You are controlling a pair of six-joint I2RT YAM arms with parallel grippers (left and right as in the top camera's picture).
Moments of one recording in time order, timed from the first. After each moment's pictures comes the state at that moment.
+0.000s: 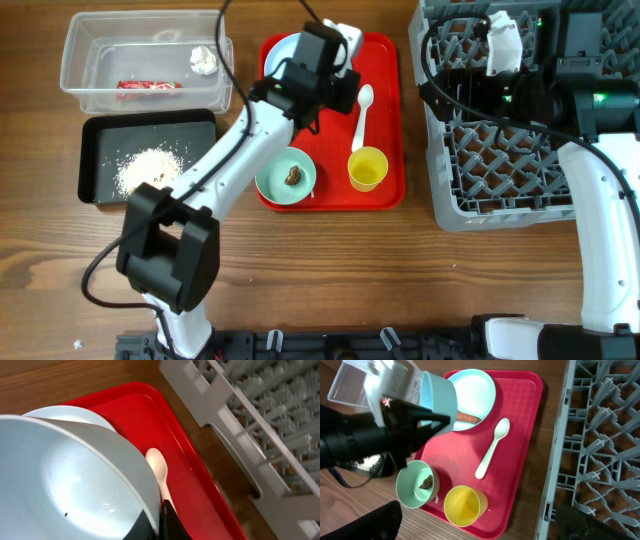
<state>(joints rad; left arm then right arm) -0.53 1.92 1.55 -0.39 0.09 -0.11 0.03 1.49 1.60 -1.04 -0.44 -0.02</state>
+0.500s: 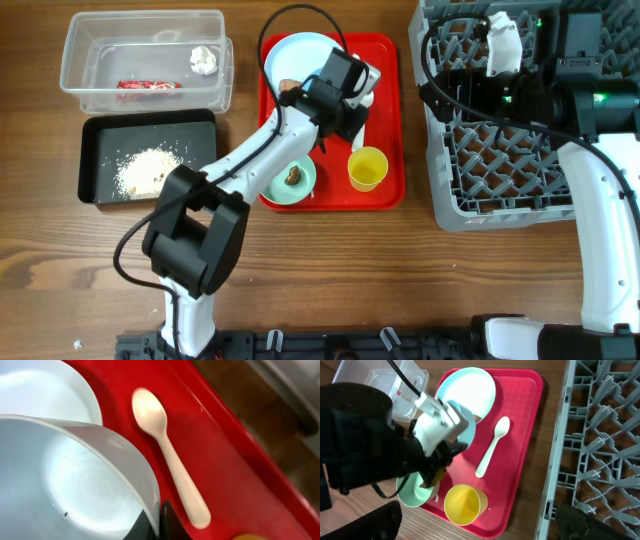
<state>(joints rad) -0.59 2.03 1.55 -0.50 0.01 0.07 0.03 1.49 1.60 -1.05 -0.44 -0.02</state>
